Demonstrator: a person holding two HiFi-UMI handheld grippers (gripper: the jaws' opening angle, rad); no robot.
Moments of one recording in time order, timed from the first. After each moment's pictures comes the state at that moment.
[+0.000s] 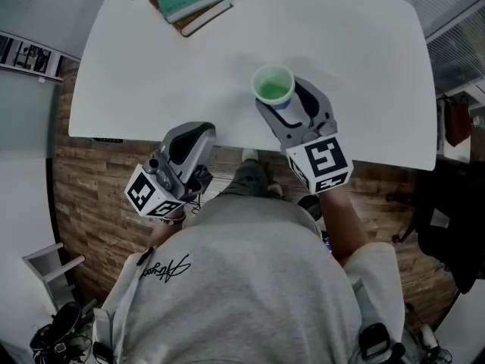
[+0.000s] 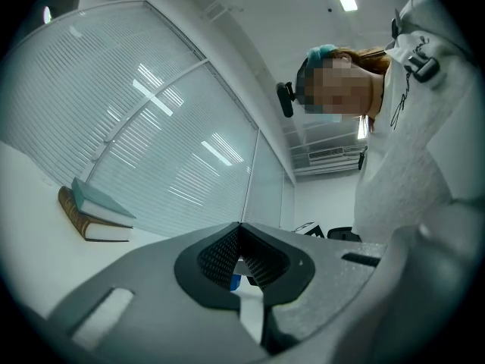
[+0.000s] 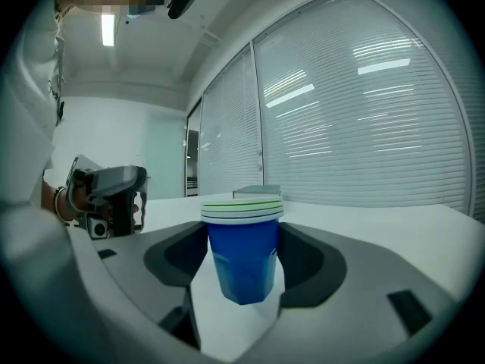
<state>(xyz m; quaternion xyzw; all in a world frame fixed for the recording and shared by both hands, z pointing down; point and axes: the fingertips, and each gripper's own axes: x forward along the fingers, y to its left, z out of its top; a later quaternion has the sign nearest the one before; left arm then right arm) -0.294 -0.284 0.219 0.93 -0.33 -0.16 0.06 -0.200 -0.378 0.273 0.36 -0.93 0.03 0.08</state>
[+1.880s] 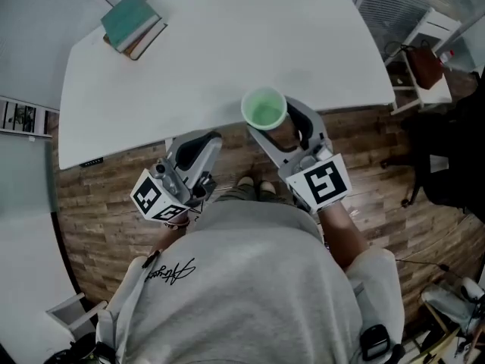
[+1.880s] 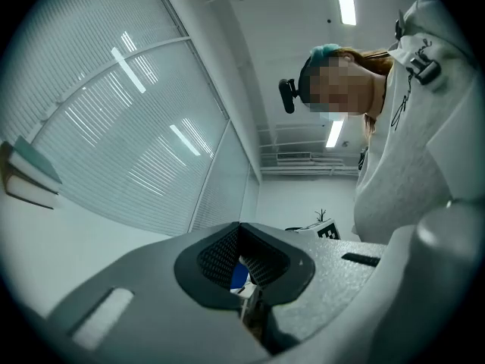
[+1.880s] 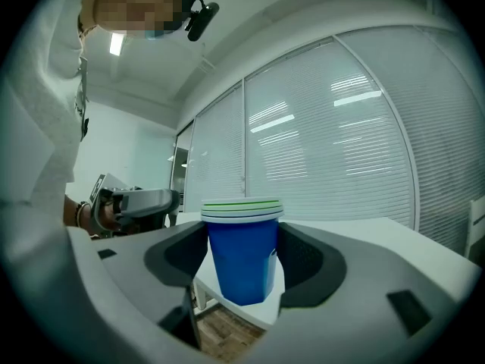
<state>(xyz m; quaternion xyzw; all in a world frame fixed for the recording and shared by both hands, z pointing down) -0.166 -0.210 0.208 0.97 -0.19 -0.16 0.07 -0.081 -0.247 0.234 0.43 -0.90 0.01 0.02</state>
